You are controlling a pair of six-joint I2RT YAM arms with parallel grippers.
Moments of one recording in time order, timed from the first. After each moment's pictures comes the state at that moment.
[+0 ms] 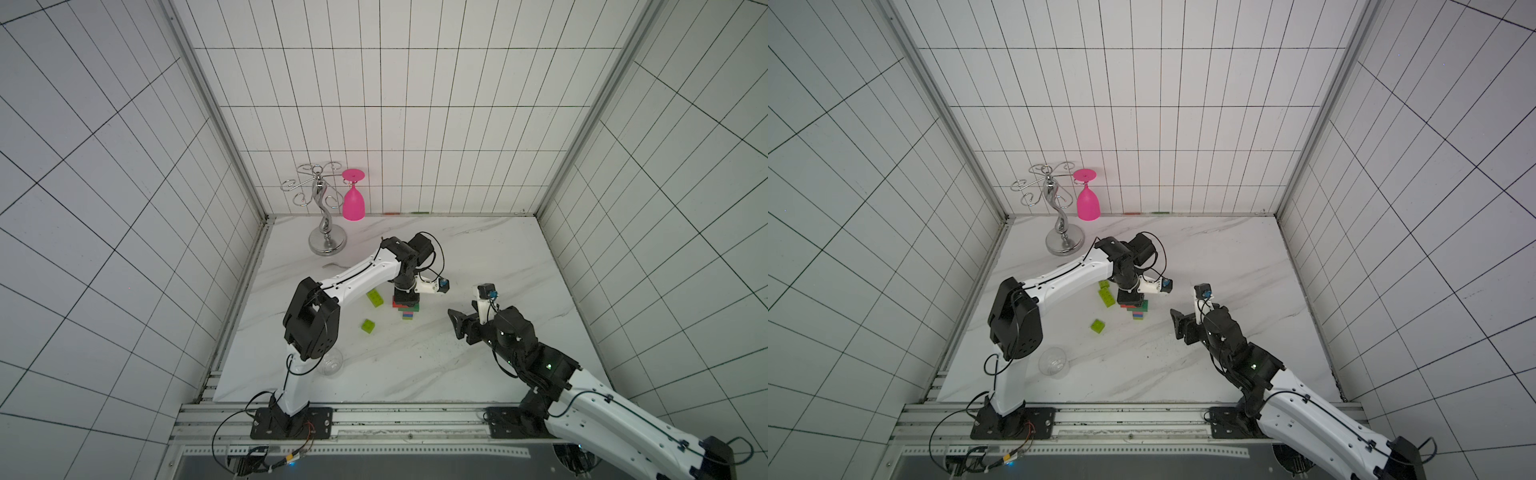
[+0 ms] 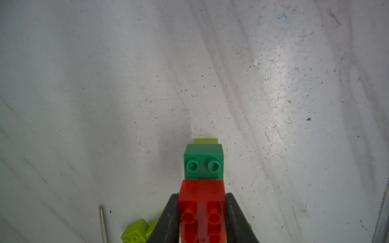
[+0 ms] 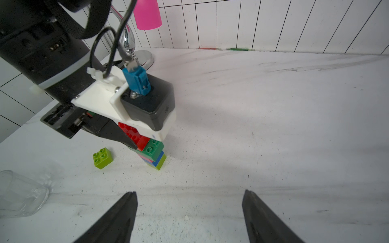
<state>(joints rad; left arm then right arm) -0.77 2.04 1.82 -1.17 0.14 0.85 0.77 0.67 0.44 -0.19 0.26 0.30</state>
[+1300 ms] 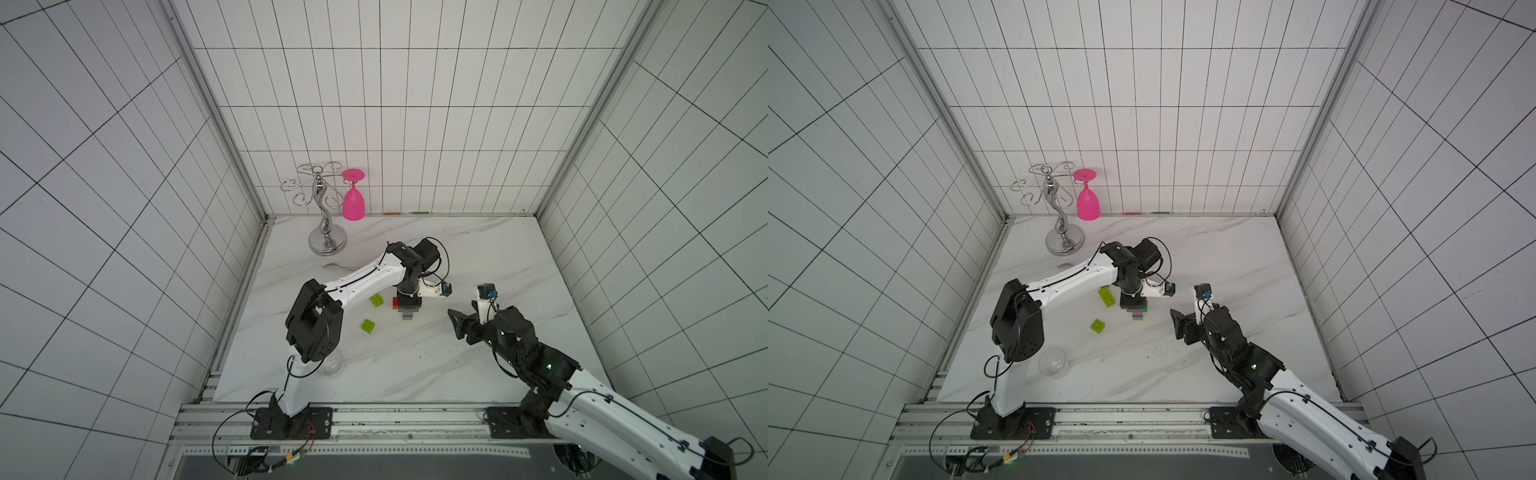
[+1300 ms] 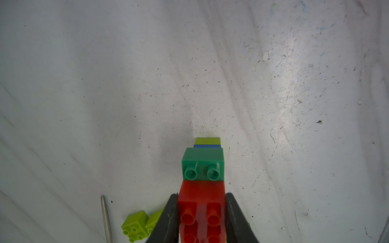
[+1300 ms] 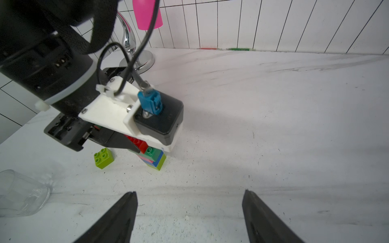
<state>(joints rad) -0.82 2.05 1.80 -1.16 0.05 0.79 0.76 0.67 0.44 -0.19 0.26 0.30</state>
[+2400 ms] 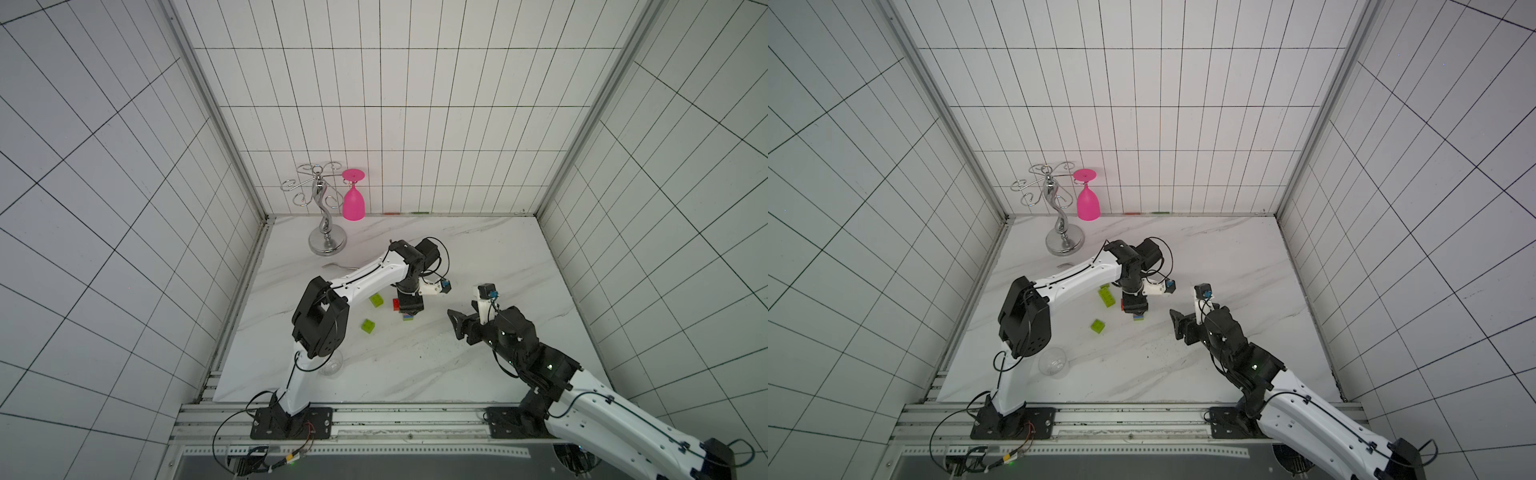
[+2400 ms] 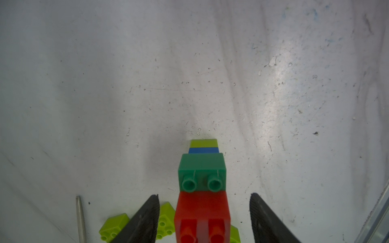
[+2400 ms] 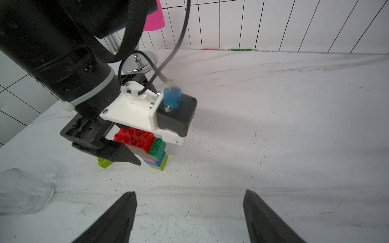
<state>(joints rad) -0.80 2.10 1.85 -1.20 0.08 0.70 0.76 0.66 0.44 -0.19 0.24 0.30</state>
